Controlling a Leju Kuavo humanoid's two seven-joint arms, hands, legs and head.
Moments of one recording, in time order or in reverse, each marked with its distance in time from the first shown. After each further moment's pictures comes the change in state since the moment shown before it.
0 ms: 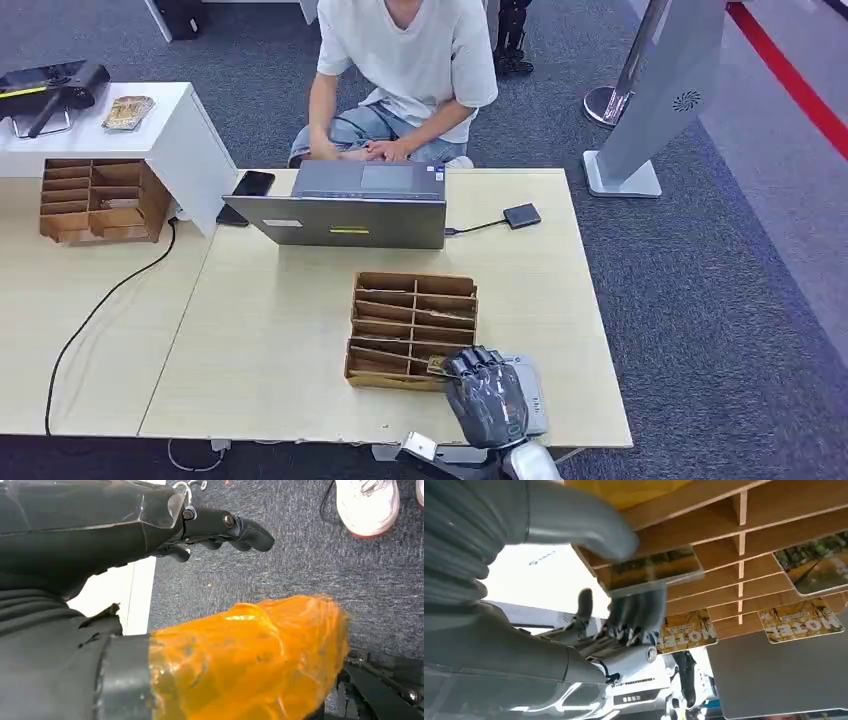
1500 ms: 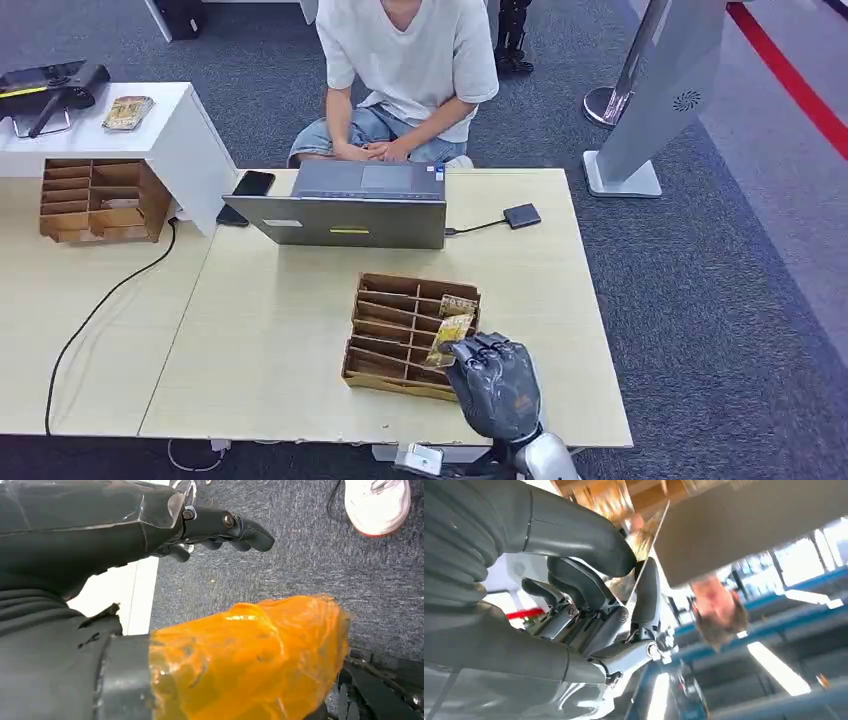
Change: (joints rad) left arm 0.000 0.003 -0.003 0.000 0.038 0.004 -0.002; right arm 0.111 0.100 -0.196 -0.321 0.065 0.000 -0.325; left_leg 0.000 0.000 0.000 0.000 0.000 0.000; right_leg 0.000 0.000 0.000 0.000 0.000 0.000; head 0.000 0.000
